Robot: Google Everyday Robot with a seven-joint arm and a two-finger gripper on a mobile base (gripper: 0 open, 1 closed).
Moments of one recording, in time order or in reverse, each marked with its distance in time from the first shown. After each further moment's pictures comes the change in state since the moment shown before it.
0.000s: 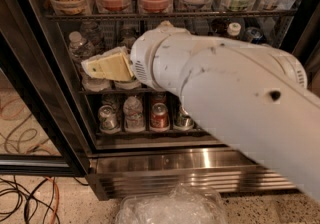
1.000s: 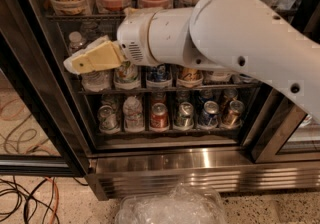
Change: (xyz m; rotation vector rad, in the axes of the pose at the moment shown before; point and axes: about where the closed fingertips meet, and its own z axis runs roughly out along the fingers) arm -0.025 0.034 0.048 -0.382 -0.065 -0.125
